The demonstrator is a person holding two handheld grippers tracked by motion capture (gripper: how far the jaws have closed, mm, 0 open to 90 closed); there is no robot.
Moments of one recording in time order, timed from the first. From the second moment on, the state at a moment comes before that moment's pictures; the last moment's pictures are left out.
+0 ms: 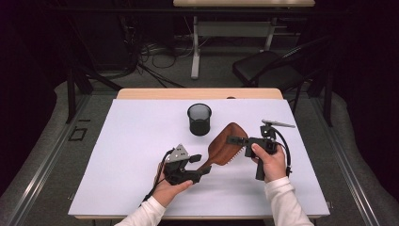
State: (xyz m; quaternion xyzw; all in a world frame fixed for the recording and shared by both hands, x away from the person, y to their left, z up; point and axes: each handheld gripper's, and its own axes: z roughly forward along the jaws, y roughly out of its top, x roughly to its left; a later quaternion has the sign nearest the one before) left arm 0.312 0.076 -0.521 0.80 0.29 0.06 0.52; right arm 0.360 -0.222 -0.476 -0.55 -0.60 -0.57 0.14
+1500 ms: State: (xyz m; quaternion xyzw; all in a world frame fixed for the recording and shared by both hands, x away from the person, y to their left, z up) left arm 0.334 0.111 -0.505 0.78 0.35 0.12 0.50; right arm 0.360 -0.234 -0.473 -0.55 -0.59 -0.57 0.13
